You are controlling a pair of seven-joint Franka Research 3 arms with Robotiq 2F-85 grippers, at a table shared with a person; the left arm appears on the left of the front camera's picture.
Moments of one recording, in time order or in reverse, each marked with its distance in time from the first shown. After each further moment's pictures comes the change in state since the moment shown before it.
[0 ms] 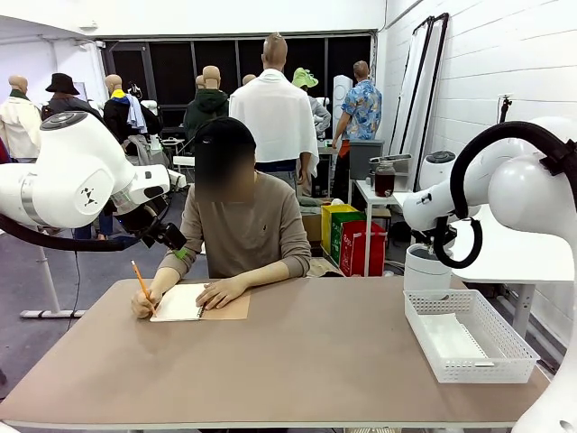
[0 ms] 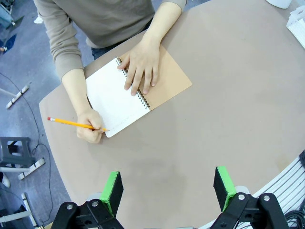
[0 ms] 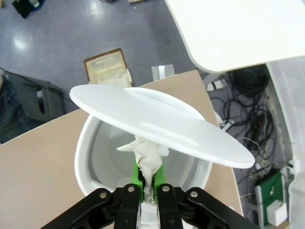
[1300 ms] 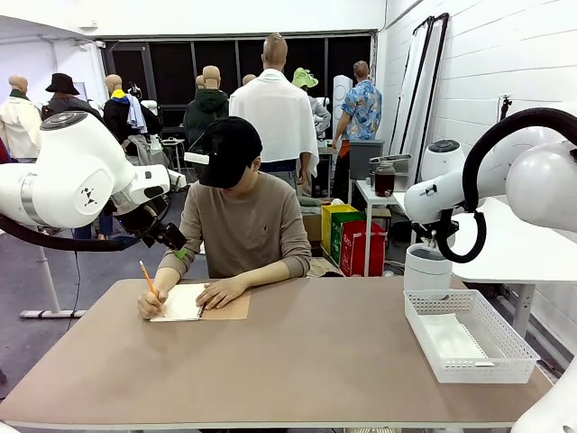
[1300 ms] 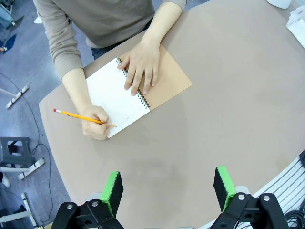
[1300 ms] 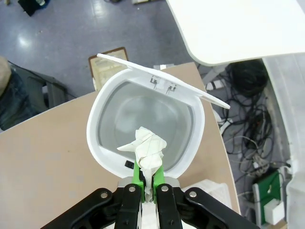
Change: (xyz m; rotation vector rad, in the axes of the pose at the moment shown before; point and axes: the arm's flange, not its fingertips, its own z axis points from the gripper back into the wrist) left arm 0.000 0.000 0.000 0.000 0.000 0.000; right arm -0.018 -0.002 0.045 0.011 -0.011 0.020
